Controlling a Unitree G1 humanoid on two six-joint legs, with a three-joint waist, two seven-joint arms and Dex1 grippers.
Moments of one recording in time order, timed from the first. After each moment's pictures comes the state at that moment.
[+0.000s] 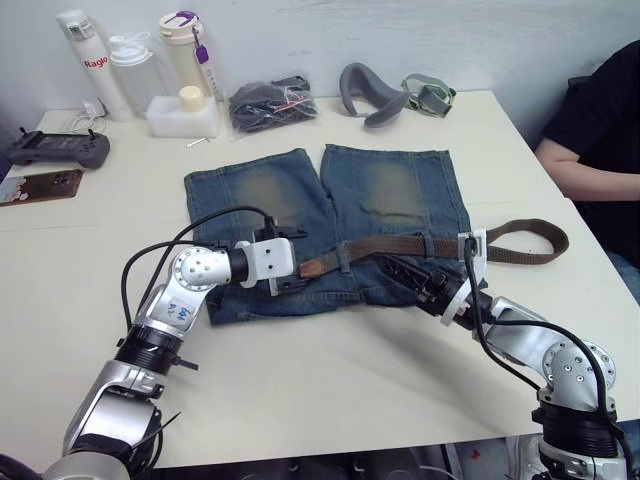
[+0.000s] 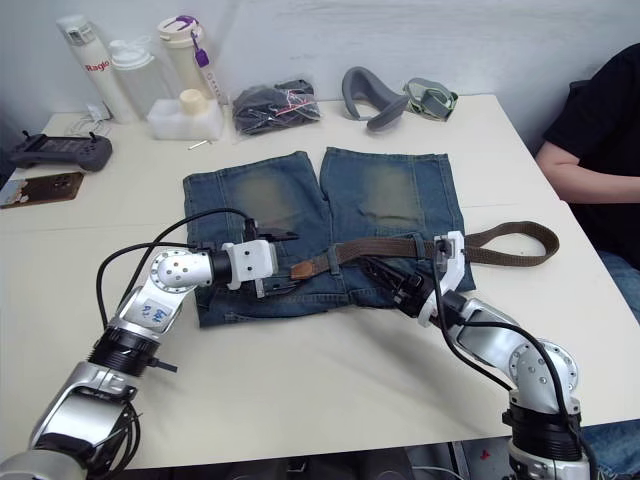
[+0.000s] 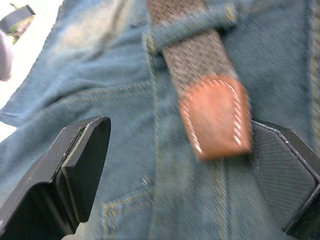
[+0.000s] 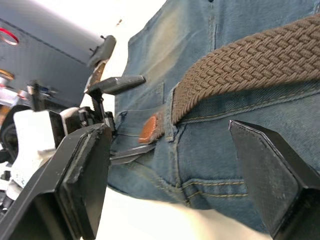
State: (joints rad) left arm -0.62 0.51 -0.24 0.29 0.11 -0.23 -0.79; right arm -0.23 -0.42 -0.23 -0.30 1.42 0.98 0.05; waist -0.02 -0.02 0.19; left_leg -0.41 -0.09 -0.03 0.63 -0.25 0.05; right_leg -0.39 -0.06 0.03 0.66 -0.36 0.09
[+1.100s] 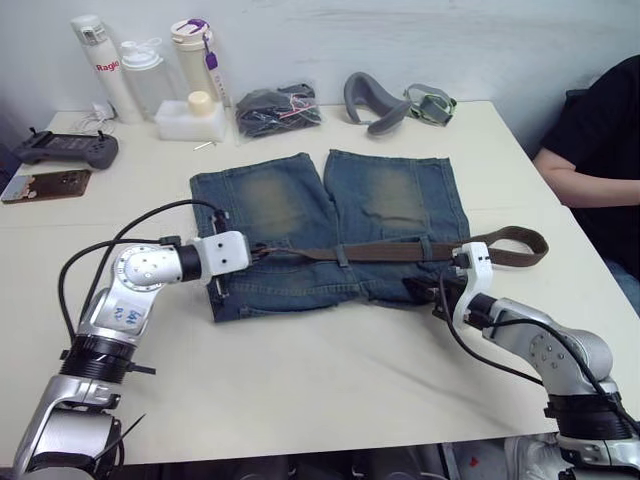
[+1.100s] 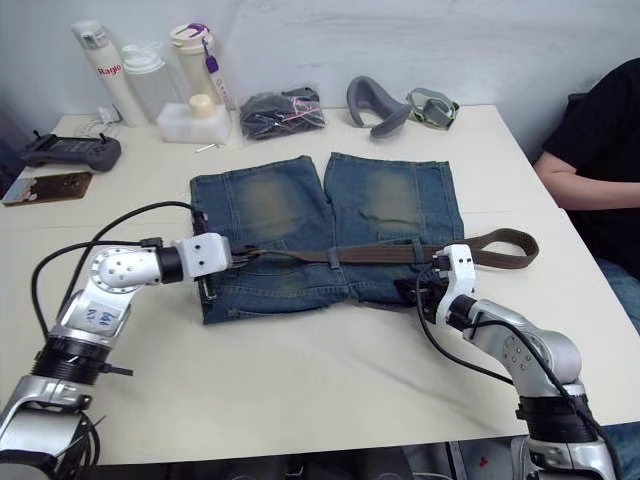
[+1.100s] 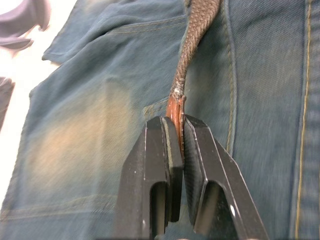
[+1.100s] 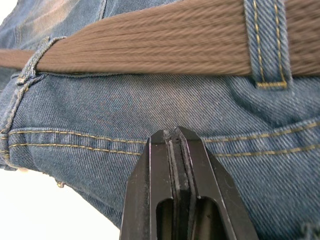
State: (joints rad) left arm -0.49 0.74 -0.08 0.20 0.06 -0.20 -0.84; right arm -0.27 -0.57 -0.08 -0.09 0.85 0.86 0.35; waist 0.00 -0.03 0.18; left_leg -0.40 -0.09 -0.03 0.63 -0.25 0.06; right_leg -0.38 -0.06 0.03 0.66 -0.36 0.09
